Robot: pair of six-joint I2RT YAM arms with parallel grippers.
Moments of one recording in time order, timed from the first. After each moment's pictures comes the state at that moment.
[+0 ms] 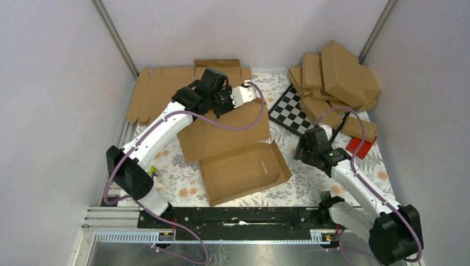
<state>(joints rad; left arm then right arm) -0.62 1.60 1.63 -0.79 0.16 0.71 0.38 0.99 0.61 -0.57 0.19 0.61</state>
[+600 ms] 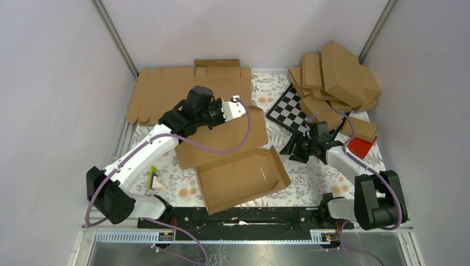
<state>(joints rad) -0.62 1.37 1.27 -0.54 0.16 0.74 0.19 1.27 0.58 -0.27 -0.33 0.63</state>
